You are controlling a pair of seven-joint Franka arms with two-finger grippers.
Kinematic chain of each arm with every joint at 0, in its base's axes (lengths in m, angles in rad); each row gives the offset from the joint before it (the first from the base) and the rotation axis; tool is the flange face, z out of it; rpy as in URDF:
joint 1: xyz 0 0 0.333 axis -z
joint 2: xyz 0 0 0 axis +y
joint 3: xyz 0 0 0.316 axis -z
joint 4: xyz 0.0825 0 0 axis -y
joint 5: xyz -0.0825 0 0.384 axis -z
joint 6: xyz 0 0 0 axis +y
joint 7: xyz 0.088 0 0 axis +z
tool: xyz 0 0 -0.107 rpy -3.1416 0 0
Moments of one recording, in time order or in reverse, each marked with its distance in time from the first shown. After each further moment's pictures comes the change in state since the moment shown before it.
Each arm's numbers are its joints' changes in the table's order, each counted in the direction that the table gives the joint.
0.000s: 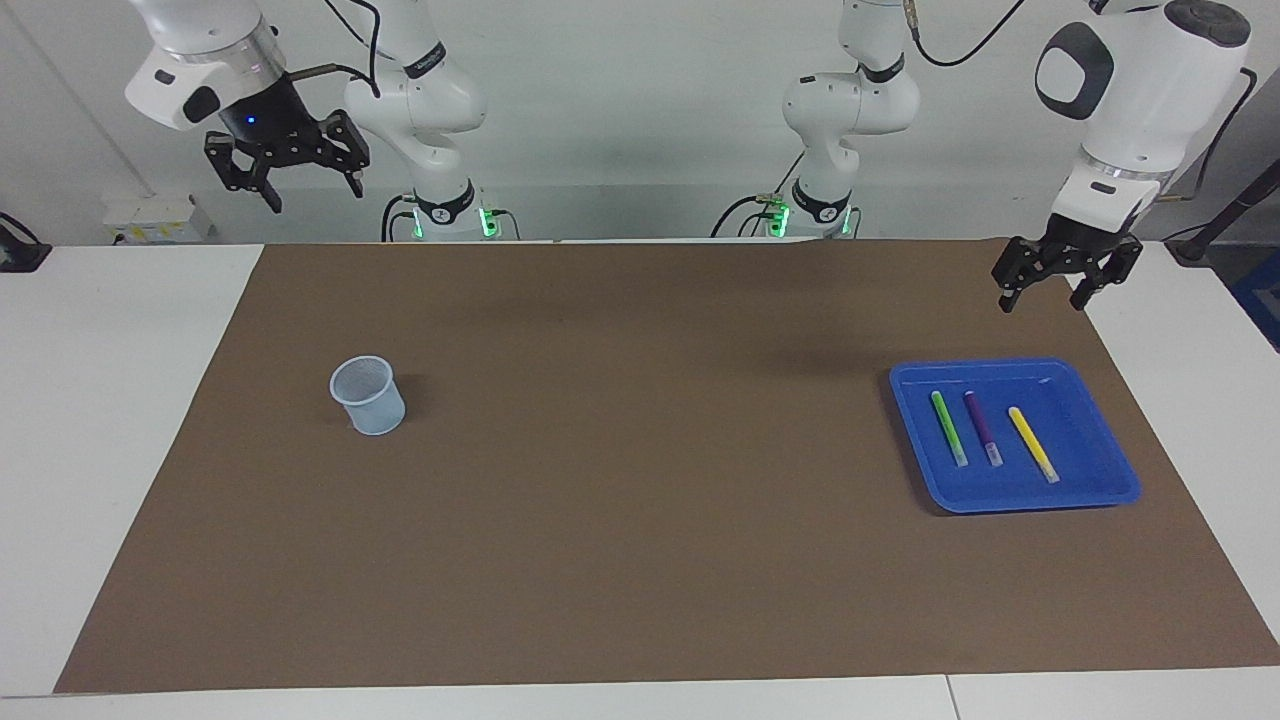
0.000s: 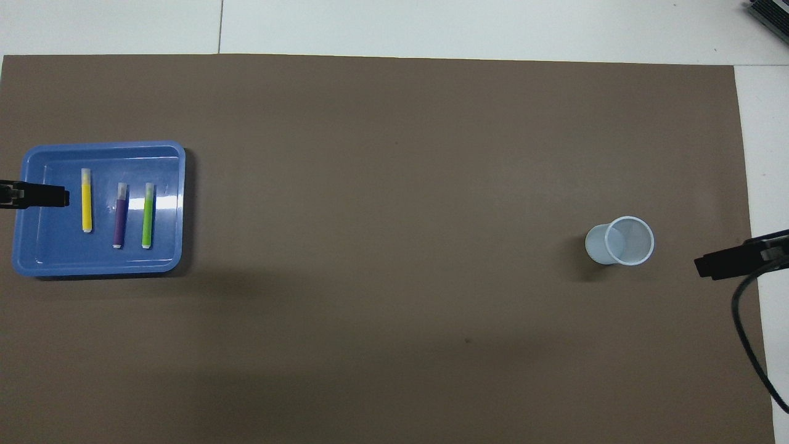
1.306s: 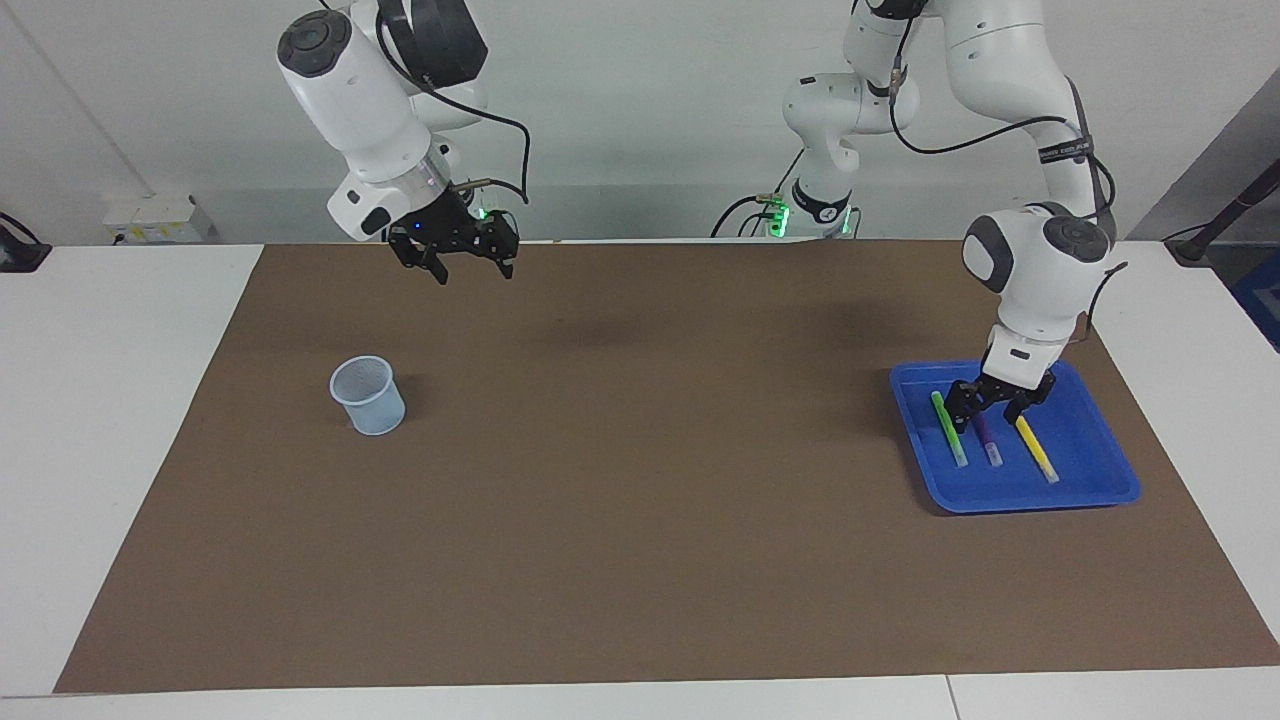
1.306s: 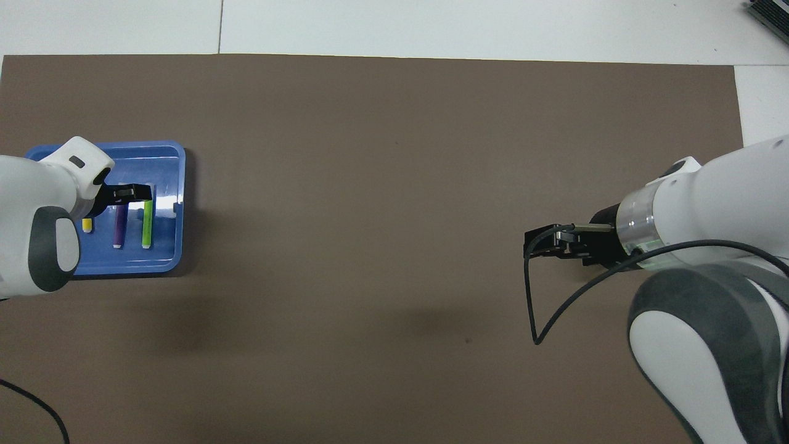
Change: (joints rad) left arm -0.016 0.302 0.014 -0.177 0.000 -0.496 0.178; right arm -0.199 -0.007 -0.004 -0.346 -0.227 -0.410 -0.464
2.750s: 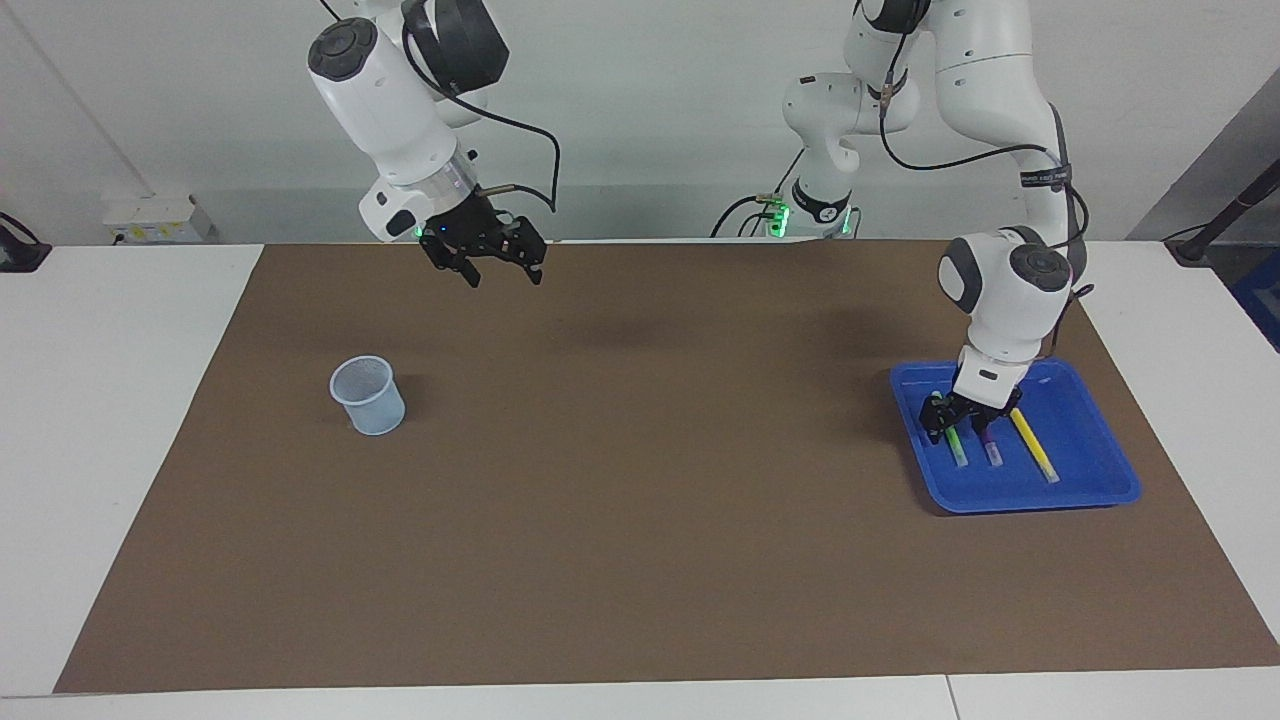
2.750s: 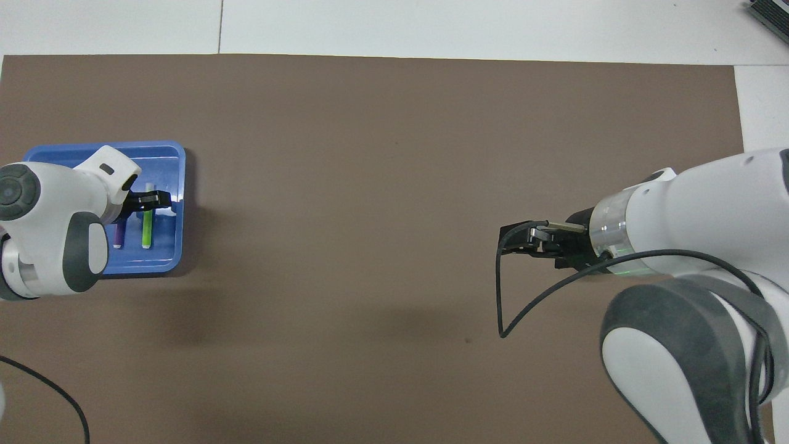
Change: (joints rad) left arm 0.023 0.044 0.006 -0.025 0.000 -0.044 0.045; right arm -0.050 -0.007 0.000 -0.025 -0.035 -0.067 -0.120
